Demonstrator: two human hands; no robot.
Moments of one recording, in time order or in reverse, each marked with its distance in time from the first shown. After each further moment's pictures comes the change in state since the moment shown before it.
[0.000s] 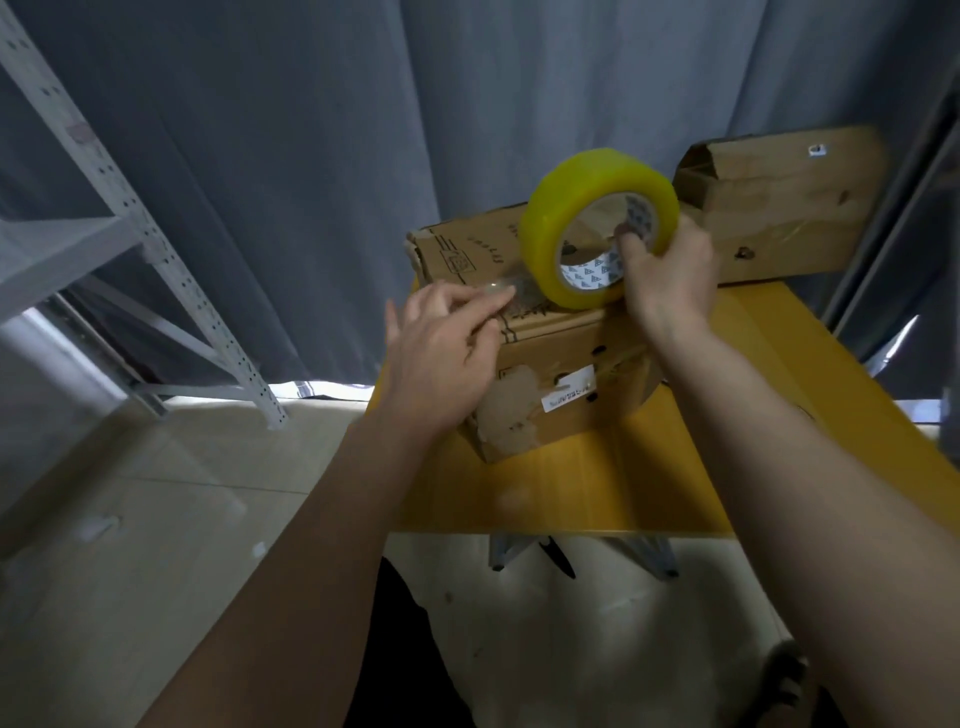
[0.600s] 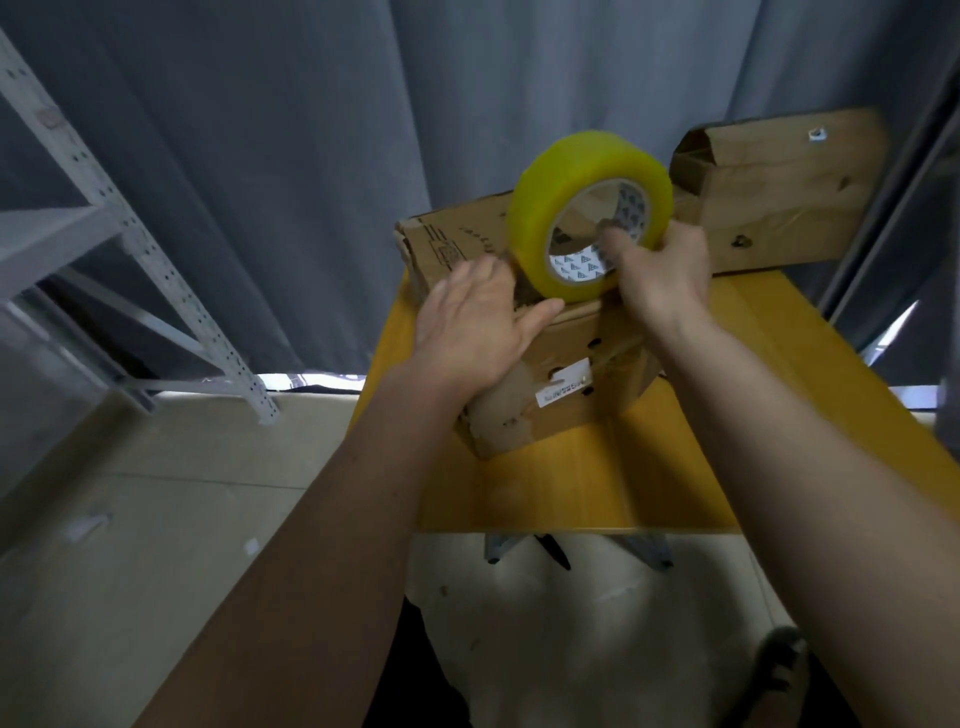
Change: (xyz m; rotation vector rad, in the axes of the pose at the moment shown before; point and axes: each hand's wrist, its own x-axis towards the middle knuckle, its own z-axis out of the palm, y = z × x) left_hand 0.039 0.021 0.019 0.236 -0.159 0.041; right_hand 0.001 0.006 0.000 0.107 -0.109 0.052
